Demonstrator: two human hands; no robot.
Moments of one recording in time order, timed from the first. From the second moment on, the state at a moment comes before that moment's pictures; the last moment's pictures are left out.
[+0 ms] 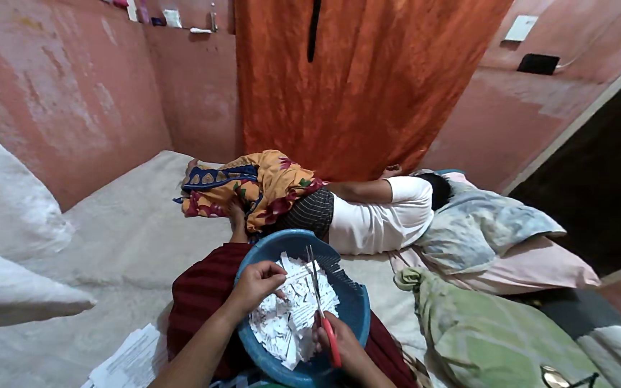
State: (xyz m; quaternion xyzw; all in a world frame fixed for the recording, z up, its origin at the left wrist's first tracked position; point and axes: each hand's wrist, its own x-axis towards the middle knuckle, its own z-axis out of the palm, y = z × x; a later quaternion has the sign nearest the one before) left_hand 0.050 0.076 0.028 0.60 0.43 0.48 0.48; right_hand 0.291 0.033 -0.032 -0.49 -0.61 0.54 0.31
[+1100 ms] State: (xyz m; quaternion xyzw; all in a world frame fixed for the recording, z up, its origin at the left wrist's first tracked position) left_hand 0.025 0.075 0.037 0.64 0.50 0.40 0.43; right_hand 0.291 0.034 -0.029 -0.49 -0.64 0.53 0.26
